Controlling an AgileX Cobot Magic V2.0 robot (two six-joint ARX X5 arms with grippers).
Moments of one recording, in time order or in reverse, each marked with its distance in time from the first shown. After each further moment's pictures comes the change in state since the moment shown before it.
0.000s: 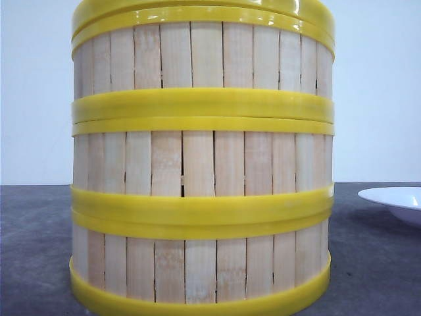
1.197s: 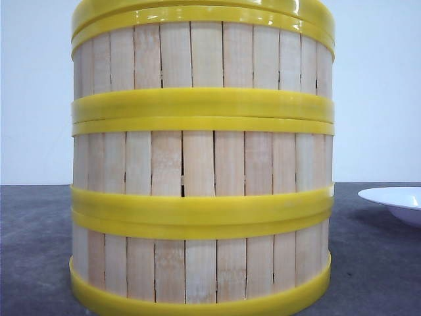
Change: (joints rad) left arm 0.000 0.002 -0.034 0.045 0.000 0.000; right arm 0.000 -0.683 -0.956 0.283 0.109 0.185
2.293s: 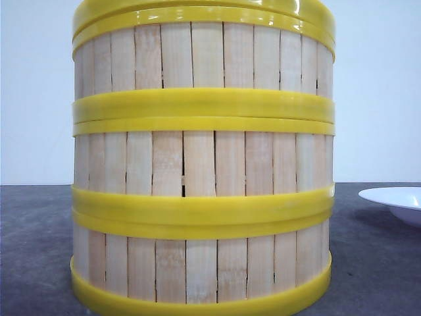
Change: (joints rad) left arm 0.135 -0.027 -0.119 0.222 -0.139 0.076; right arm 0.000 0.001 0.000 0.003 -0.002 0.000
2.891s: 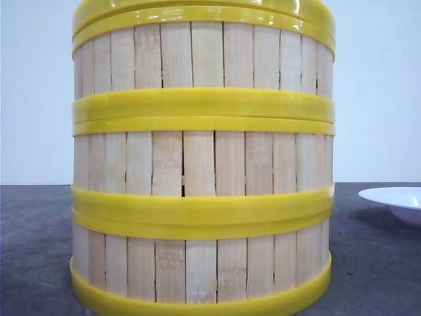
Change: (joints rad) left arm 0.324 -0.256 -0.511 0.169 -0.097 -0.045; right arm 0.000 0.000 0.000 0.000 0.000 0.000
